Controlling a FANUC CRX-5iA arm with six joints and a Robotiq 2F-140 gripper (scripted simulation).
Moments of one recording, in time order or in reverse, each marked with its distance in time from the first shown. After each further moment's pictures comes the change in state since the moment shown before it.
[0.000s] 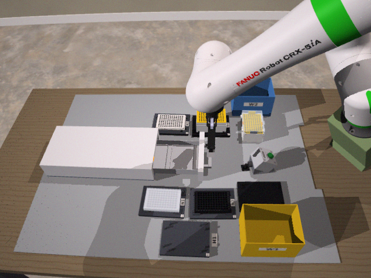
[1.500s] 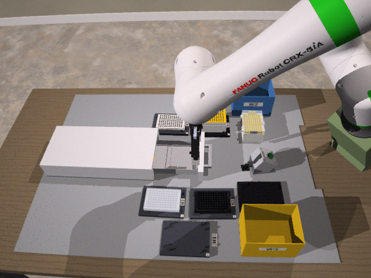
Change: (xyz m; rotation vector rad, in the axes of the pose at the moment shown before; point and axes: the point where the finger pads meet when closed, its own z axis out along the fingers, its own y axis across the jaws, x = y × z) arm 0.050 -0.057 -0.019 0.001 0.000 0.014
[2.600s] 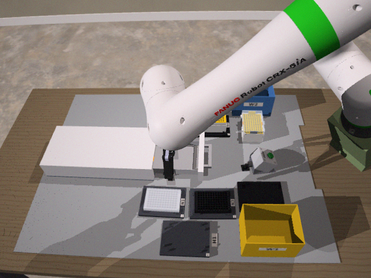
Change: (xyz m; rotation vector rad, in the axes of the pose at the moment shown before) arm 0.075 -0.087 -0.004 -0.001 0.000 0.000
